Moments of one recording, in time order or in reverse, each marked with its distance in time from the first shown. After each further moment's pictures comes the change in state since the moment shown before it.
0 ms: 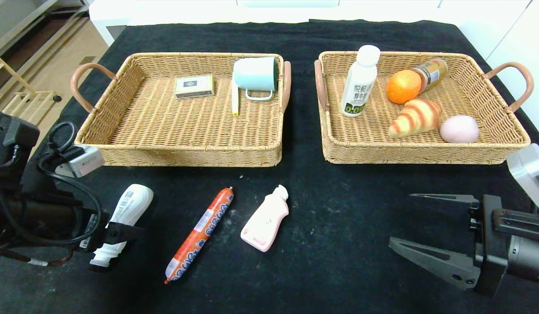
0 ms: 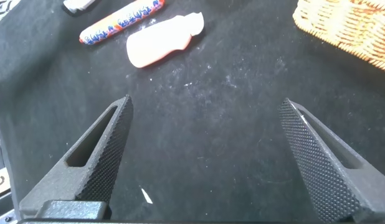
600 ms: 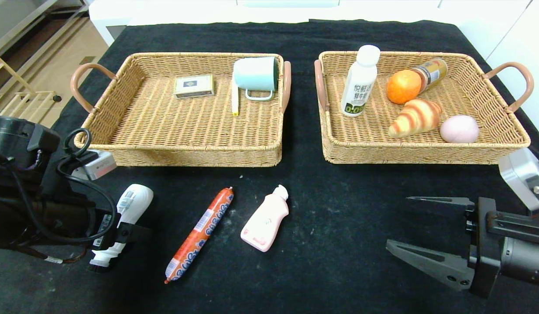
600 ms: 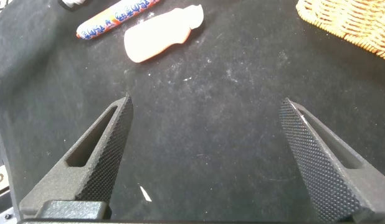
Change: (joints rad) left arm -0.003 0.054 0.016 -0.050 0.005 -0.005; right arm 0.000 0.017 0.005 -0.002 0.000 -0.002
